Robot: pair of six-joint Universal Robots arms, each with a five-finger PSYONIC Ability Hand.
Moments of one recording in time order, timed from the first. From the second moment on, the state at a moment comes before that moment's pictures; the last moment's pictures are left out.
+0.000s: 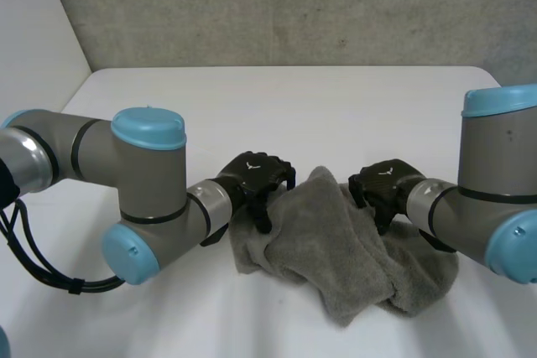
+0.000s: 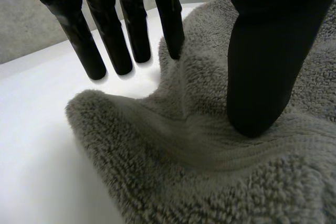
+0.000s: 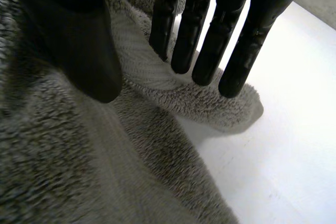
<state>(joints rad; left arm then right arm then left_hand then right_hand) 4.11 -2.29 -1.20 3.07 -1.30 3.28 1.95 -1.03 1.38 0.28 1.39 2.70 0.57 0.55 0.55 0.55 0.38 0.89 0.89 0.89 0.89 0.72</state>
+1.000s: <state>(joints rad) 4.28 -2.07 -1.63 3.27 -1.51 3.06 1.91 -1.02 1.52 0.04 1.14 2.08 1.18 1.22 1.22 1.22 1.02 1.31 1.31 1.33 1.33 1.16</state>
